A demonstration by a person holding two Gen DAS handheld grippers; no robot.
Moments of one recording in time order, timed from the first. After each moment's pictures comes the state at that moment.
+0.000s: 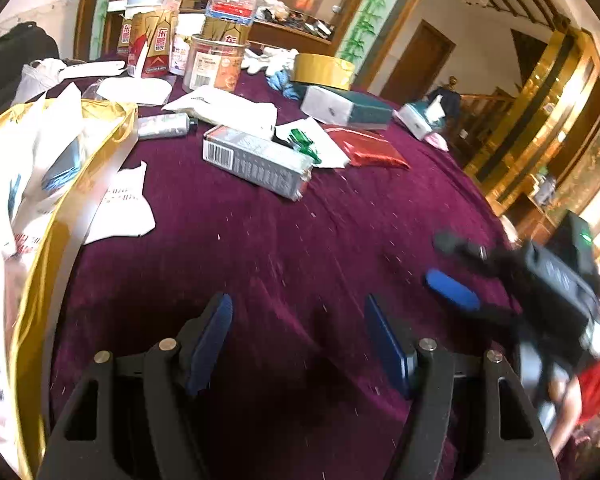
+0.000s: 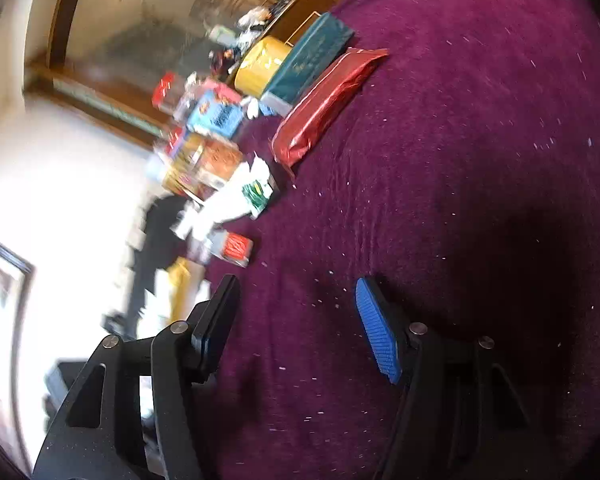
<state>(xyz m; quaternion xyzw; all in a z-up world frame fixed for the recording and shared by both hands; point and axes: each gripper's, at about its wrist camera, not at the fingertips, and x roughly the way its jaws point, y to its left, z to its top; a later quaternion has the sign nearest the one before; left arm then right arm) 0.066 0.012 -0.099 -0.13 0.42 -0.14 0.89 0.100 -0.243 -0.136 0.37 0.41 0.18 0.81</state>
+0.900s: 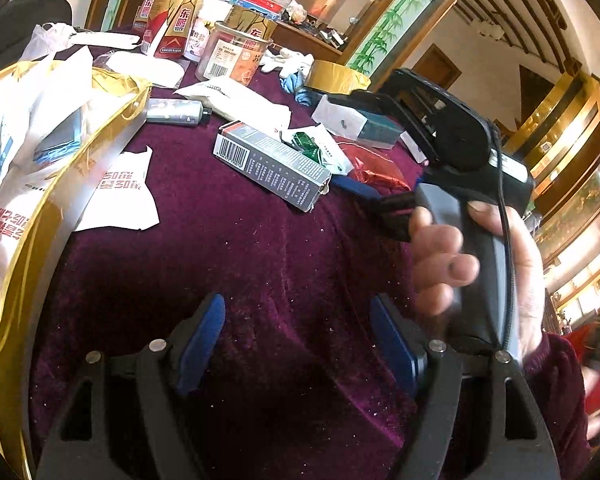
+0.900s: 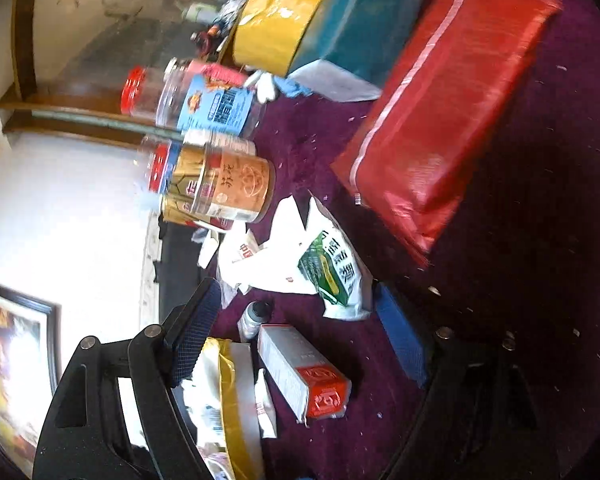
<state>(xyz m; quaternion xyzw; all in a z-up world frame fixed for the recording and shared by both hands) 0.072 0.033 -0.107 -0.20 0.42 -0.16 0.87 0.245 -0.174 -0.139 0.45 0.46 0.21 0.74</state>
